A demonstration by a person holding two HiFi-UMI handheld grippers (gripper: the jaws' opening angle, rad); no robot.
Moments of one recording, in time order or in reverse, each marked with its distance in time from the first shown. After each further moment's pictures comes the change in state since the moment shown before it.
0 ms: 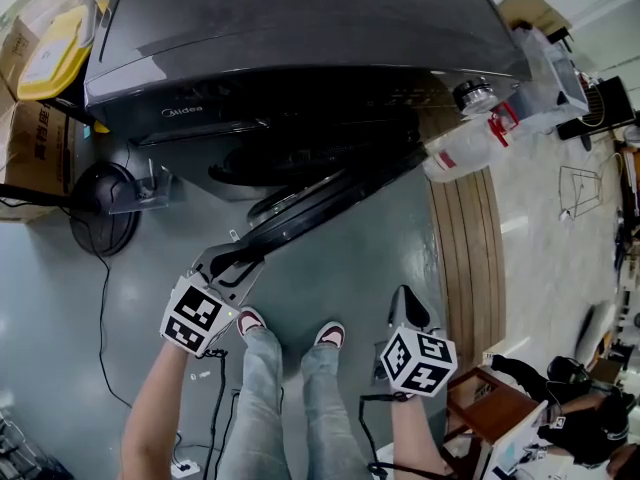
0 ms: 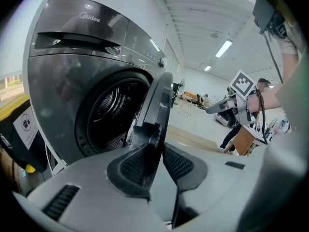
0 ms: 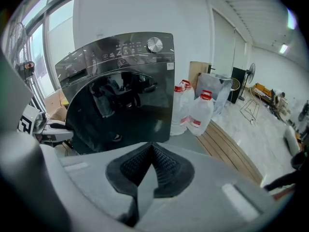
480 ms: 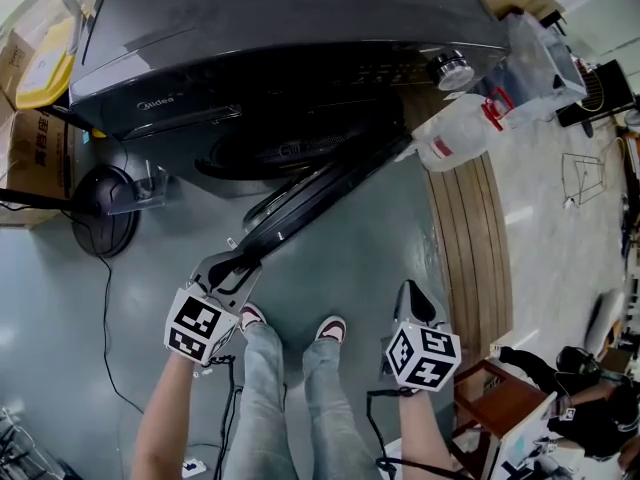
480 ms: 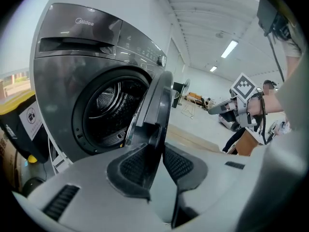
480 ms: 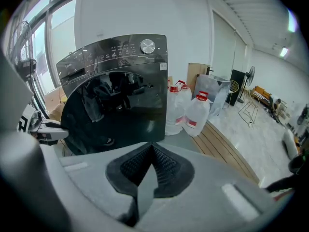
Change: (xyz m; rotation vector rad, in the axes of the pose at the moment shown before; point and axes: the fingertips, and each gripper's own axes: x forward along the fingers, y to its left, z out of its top) left arm 0.001 -0.035 -0.010 -0.053 0.002 0.050; right arm -0.012 -0.037 -0.013 -0.028 -0.007 -0.014
